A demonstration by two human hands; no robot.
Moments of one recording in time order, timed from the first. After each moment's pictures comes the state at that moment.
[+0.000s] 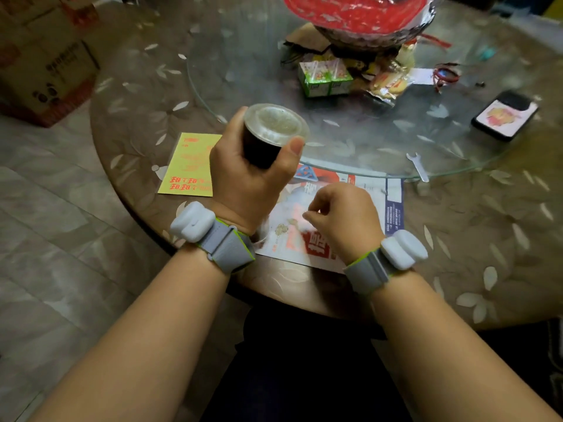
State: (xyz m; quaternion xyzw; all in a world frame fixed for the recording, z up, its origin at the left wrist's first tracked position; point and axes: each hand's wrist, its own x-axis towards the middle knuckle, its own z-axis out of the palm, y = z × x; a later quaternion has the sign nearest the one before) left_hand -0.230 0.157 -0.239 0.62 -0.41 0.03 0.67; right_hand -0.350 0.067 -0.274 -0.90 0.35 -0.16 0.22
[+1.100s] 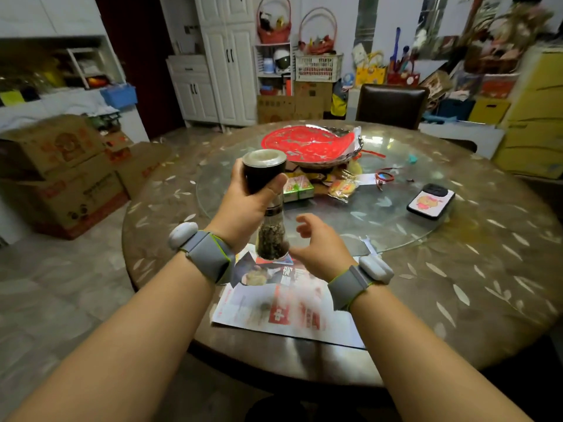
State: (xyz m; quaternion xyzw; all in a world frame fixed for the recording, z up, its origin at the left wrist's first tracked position) left_hand -0.238 0.119 -0.131 0.55 -0.43 -0.20 0.69; right_hand -0.356 0.043 -0.192 -0.85 0.34 -0.21 0.35
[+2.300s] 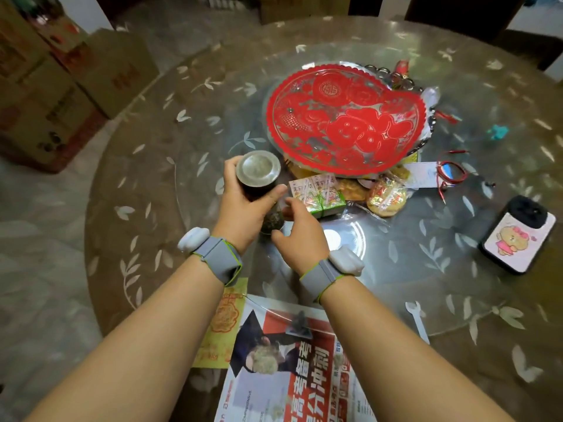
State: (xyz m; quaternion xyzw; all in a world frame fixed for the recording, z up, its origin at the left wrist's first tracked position) left_hand -0.058 -0.049 -0.175 0.69 -0.32 -0.20 0.61; right_hand -0.164 -0.100 -0.202 -0.79 0.40 -0.13 0.45
